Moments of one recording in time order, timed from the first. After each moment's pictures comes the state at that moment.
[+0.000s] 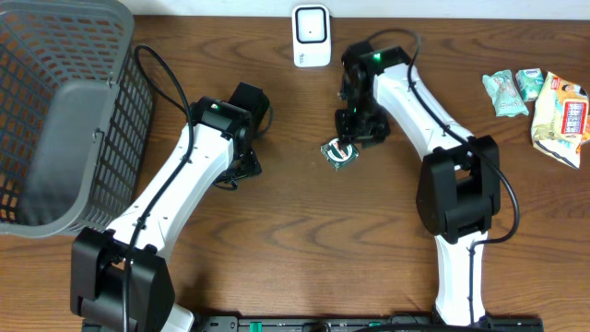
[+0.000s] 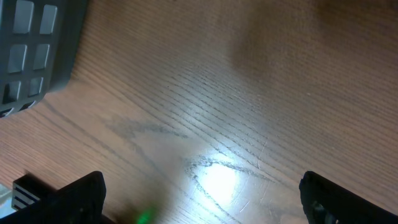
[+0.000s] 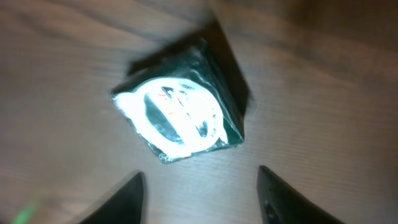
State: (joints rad) left arm -0.39 1.68 1.36 -1.29 -0.29 -0.77; right arm 0.35 2.25 1.94 -1.32 -0.18 0.21
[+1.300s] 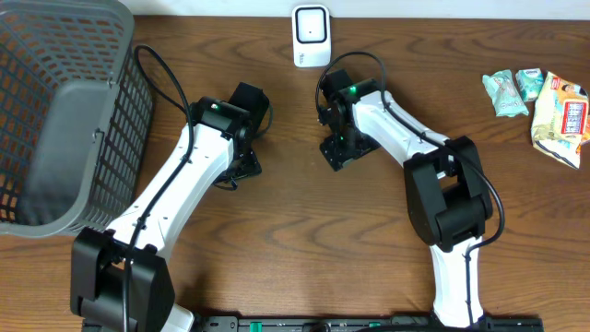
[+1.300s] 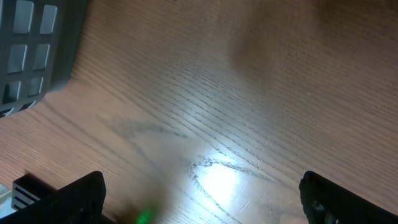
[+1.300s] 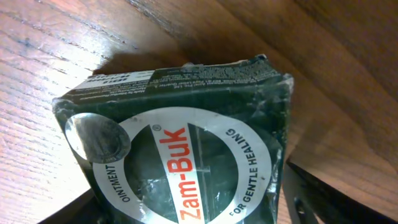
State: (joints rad) left arm -0.39 1.68 1.36 -1.29 -0.29 -0.77; right arm 0.44 2.22 1.67 -1.03 0.02 -0.06
